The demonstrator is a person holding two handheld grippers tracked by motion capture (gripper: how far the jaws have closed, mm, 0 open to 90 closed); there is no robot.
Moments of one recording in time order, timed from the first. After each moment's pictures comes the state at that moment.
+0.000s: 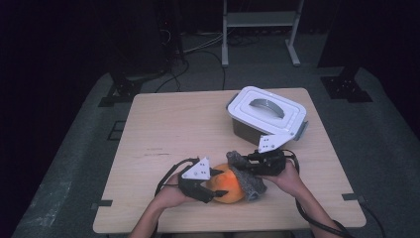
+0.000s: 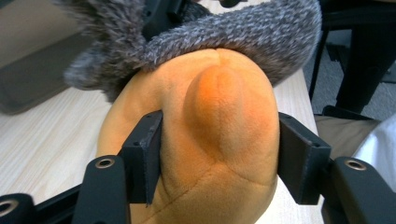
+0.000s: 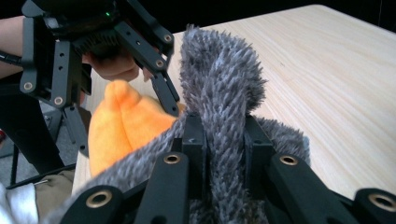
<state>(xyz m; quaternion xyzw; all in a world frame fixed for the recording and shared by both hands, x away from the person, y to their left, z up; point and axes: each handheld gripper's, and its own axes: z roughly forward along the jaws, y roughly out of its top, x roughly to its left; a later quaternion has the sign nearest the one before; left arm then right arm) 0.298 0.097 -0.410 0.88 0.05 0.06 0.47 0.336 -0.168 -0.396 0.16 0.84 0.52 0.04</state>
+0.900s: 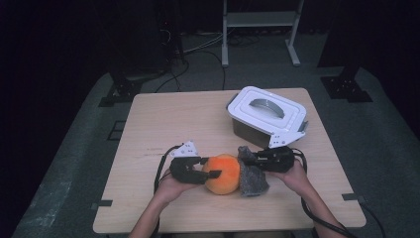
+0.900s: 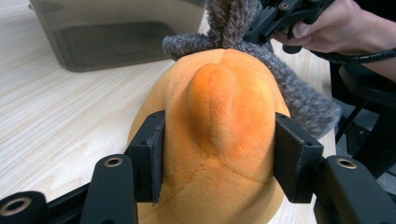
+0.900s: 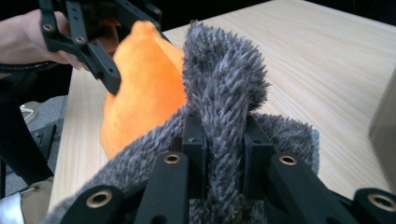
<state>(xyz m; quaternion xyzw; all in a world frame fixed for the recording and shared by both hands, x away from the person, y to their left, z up) 0.327 0.120 -0.408 0.83 0.23 0.03 0.51 0.349 -0.197 -0.410 0.20 0.82 0.53 0.04</state>
